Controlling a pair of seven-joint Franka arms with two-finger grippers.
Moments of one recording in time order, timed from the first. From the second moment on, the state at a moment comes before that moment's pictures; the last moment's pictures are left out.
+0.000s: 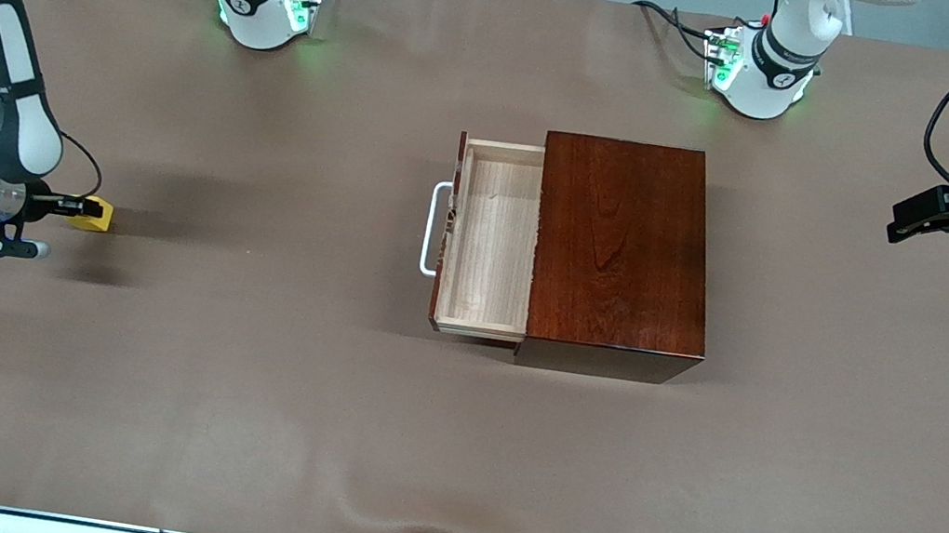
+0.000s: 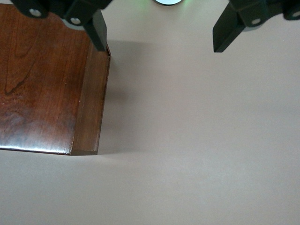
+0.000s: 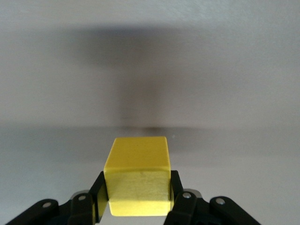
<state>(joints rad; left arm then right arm) -0.11 0.02 0.04 -1.53 0.00 1.49 -0.16 -0.38 0.45 0.07 -1.94 -0.11 2.06 -0.28</state>
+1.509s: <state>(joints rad) -0.11 0.01 0.03 -1.53 0.00 1.48 -0.15 0.20 0.17 0.08 -1.75 0.15 1.55 0.84</state>
